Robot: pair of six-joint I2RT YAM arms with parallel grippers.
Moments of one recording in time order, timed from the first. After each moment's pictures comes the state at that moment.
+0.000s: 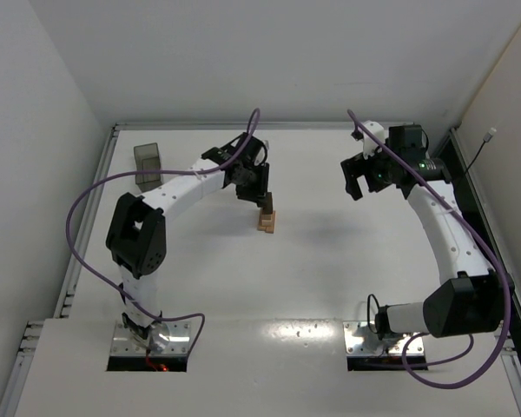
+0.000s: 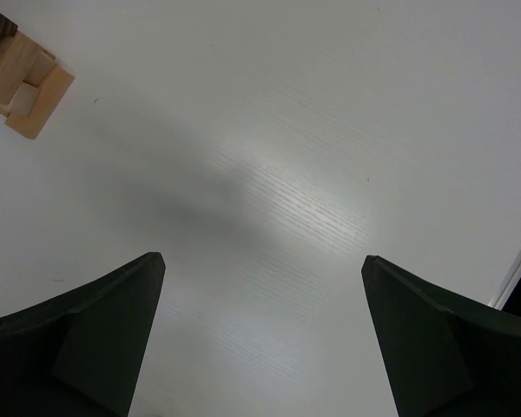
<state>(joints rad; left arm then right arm) -0.58 1.89 1.61 -0.70 0.10 -0.47 0.06 1.36 1.29 -0.74 -0.21 -0.38</state>
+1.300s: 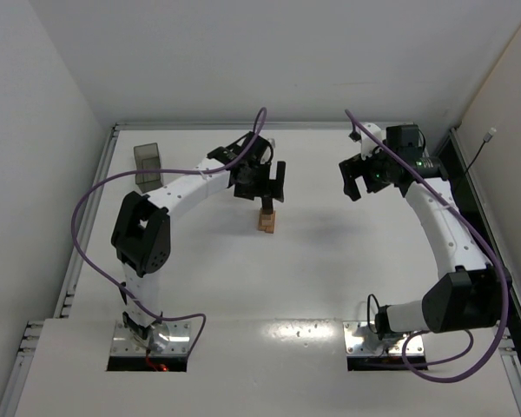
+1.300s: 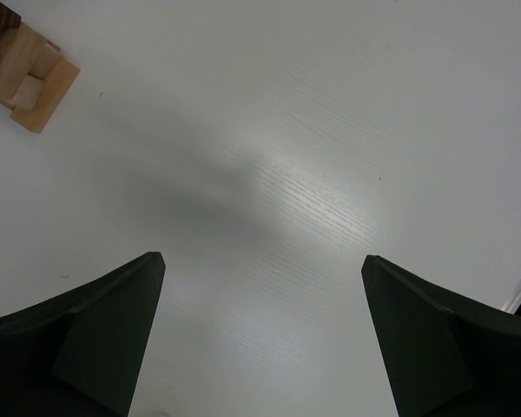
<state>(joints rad) -0.61 1.92 1.65 -0.69 0.10 -0.47 0.06 1.39 1.29 -0.74 -0.23 -0.38</state>
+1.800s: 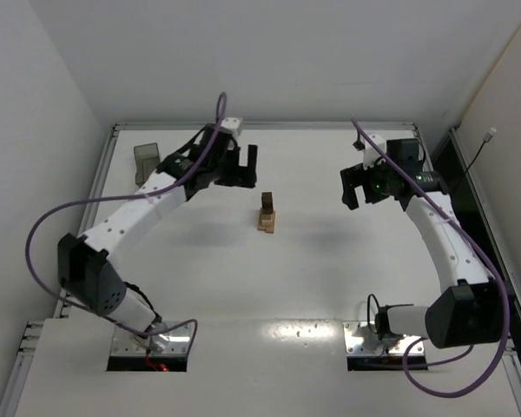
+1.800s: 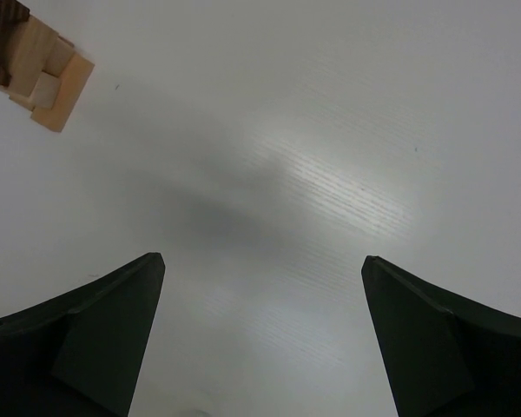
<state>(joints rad) -0.57 1.57 1.49 -0.61 -0.09 -0.34 0.06 1.29 1.16 -0.69 -0.23 -0.28</state>
